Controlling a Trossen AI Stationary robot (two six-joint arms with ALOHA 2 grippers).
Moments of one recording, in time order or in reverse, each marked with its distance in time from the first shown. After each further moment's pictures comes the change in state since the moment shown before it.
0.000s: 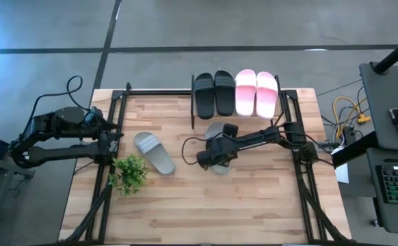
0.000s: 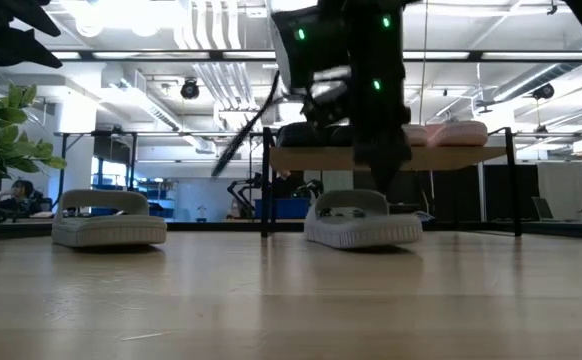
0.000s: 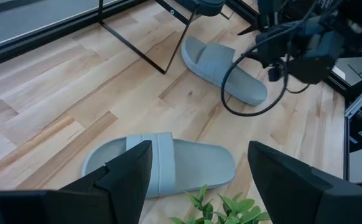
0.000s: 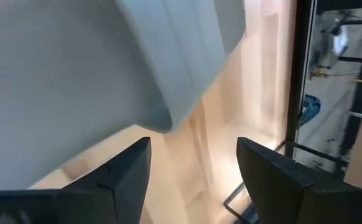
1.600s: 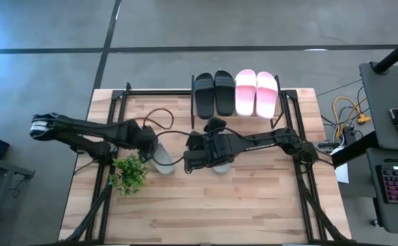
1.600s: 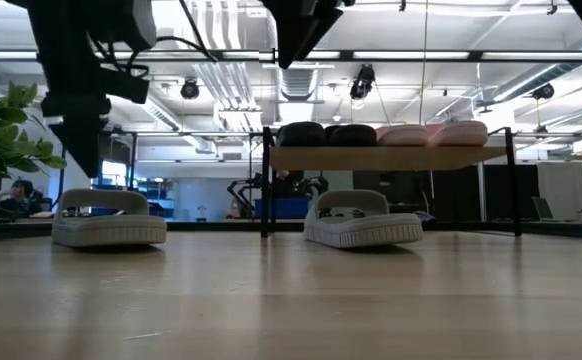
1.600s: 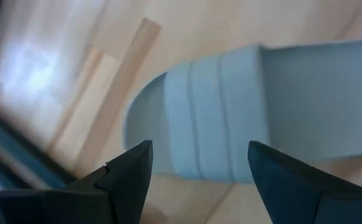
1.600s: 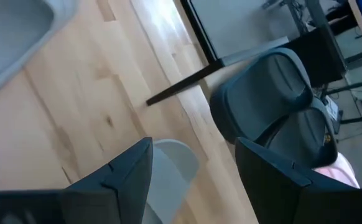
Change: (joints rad) left arm -0.248 0.756 -0.129 0.103 -0.302 -0.021; right arm 0.094 0.080 0.649 -0.067 0.213 -0.014
